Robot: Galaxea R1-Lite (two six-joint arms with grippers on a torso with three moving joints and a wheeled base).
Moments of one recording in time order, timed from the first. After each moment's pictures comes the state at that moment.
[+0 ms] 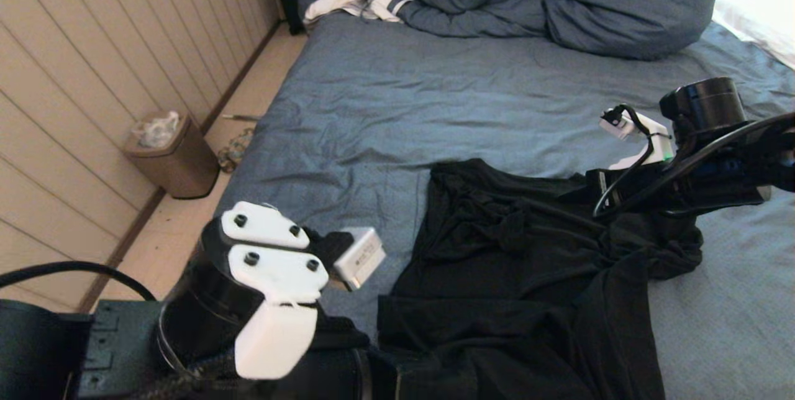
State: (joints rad) left arm -1.10 1.52 -0.85 -0.09 -0.04 -0.59; right arm 0.07 1.70 -1.26 0.22 0.41 0.02
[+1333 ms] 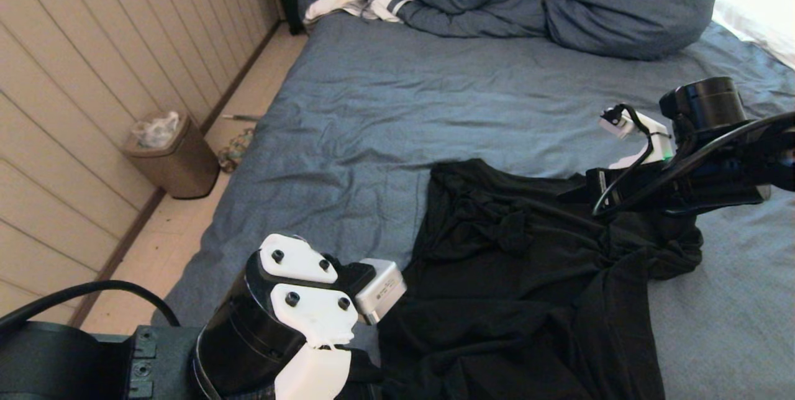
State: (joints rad) left arm -1.14 1.56 -0.82 -0.10 -0.09 -0.59; right arm 0.07 1.71 -1.26 0.22 0.41 0.02
